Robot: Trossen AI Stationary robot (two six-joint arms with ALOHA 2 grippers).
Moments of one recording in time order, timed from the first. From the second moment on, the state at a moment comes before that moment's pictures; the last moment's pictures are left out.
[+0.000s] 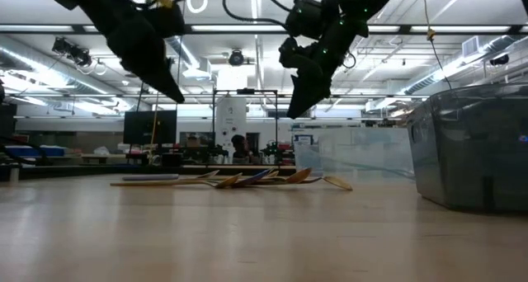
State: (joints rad) left arm 0.00 1.15 0.71 -0.40 -0.27 -0.11; right arm -0.34 1.72 1.32 -0.55 0.00 -0.02
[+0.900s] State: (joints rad) left arm 0.30 1.31 0.48 -0.18 -0.18 0.08; right arm -0.01 1.72 1.32 -0.50 0.15 0.04
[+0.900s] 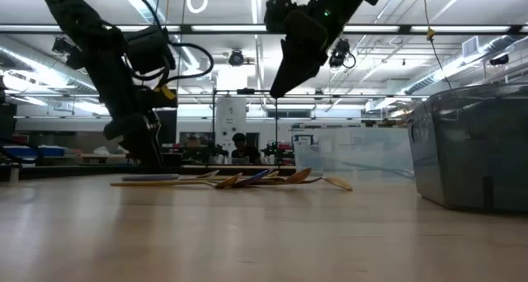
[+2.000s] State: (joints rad) left arm 0.33 1.27 0.37 -0.13 -0.04 -0.16; right arm 0.11 1.74 1.32 -0.52 0.23 0.02
